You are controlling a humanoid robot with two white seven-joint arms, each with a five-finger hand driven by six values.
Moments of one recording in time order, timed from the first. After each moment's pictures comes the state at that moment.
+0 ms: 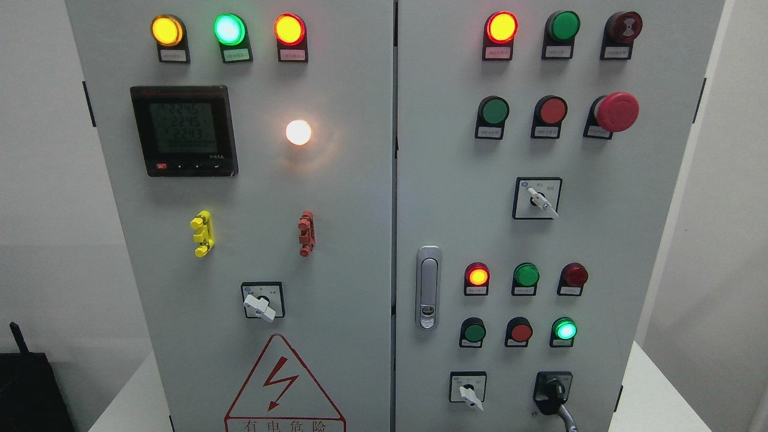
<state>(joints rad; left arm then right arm) 0.03 -0.08 -0.01 -0.04 0.03 -0.03 -0.03 0.05 0.10 0.05 -1.75 -0.12 -0.14 -0.10</state>
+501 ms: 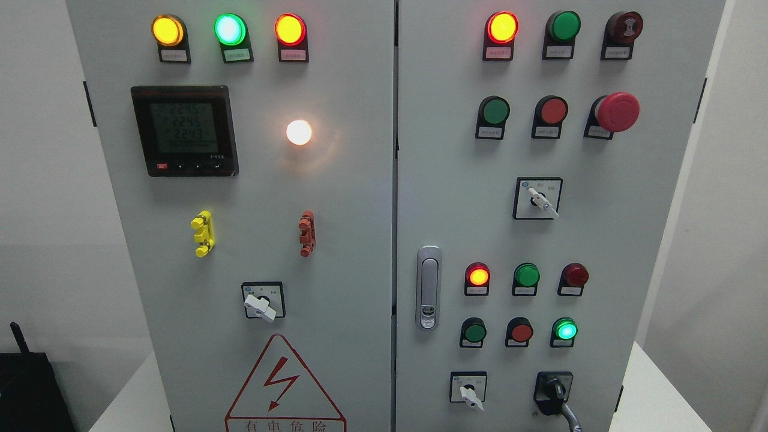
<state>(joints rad) 0.02 -0.08 -0.01 -0.04 0.03 -0.03 -0.03 0.05 0.10 0.03 -1.75 -0.12 -0.14 -0.10</state>
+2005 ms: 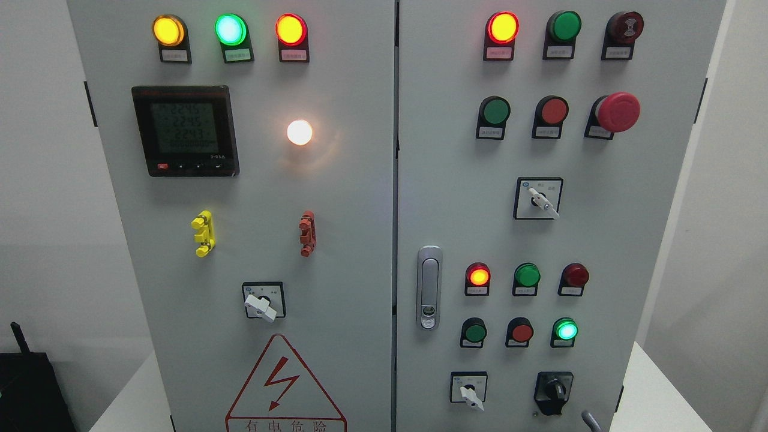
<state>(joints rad) 0.03 -0.08 -0.01 -0.04 0.03 -0.03 -0.03 0.12 0.08 -0.01 -1.82 -0.14 -0.12 -0.09</state>
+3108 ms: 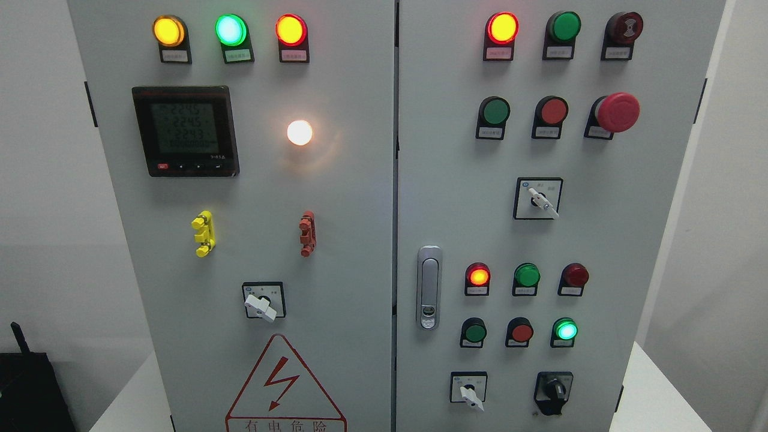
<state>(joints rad) 0.02 -0.08 -0.01 -0.04 0.03 -0.03 -0.03 0.26 0.08 -0.01 -1.93 -0.15 -0.11 -0.08</state>
